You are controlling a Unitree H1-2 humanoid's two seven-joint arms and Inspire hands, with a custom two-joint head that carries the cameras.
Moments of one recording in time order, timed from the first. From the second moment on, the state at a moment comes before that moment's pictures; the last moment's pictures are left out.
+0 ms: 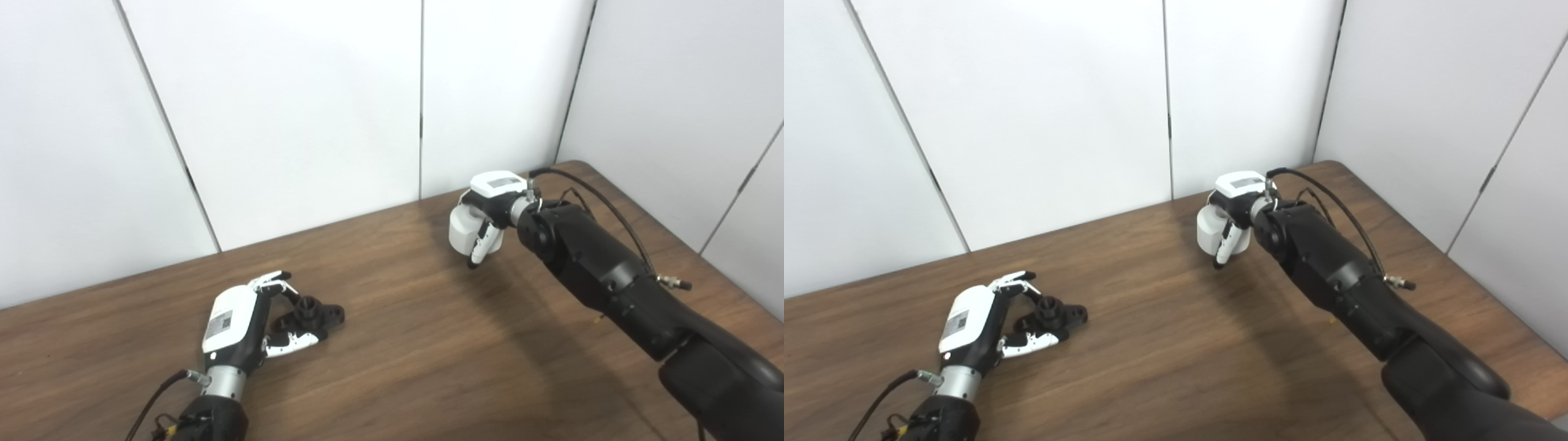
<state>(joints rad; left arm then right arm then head) -0.47 0.12 -0.40 0.58 0.72 -0.17 0.30 -0.67 -0.61 0.36 0.35 -0.88 0.27 0.42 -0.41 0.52</state>
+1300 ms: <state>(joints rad) -0.47 0.13 -0.41 0.56 0.71 -0.17 0.29 -0.64 -0.62 0.34 0.34 -0.95 0.22 0.14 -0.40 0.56</state>
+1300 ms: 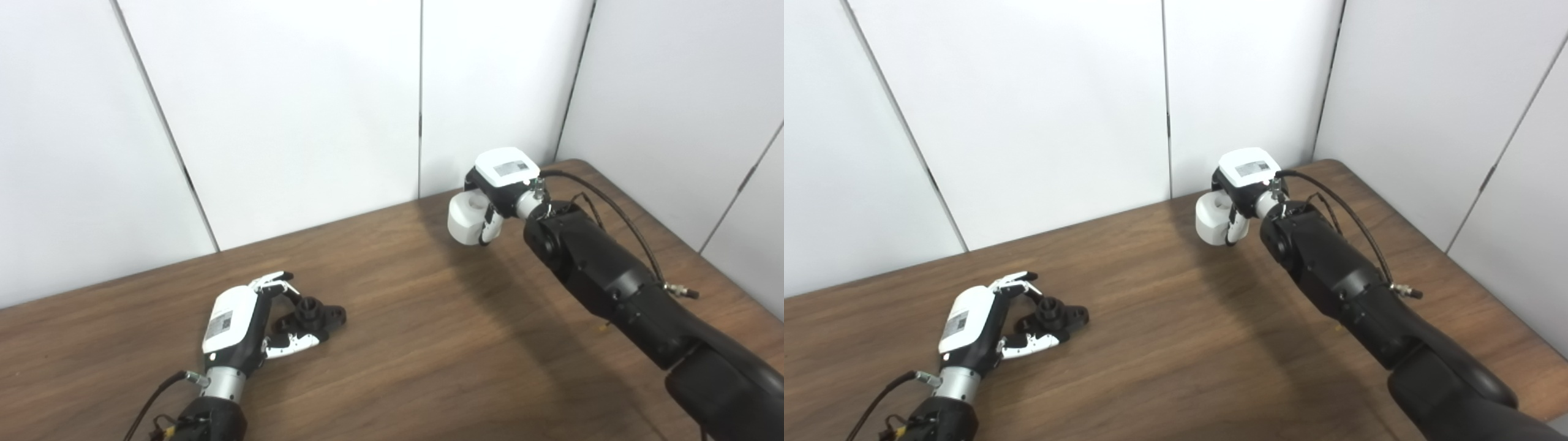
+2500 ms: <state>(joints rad) -0.43 0.09 -0.43 0.47 0.71 0.00 0.21 -0.69 -0.57 0.30 -0.03 -0.76 0.18 0.48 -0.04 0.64</state>
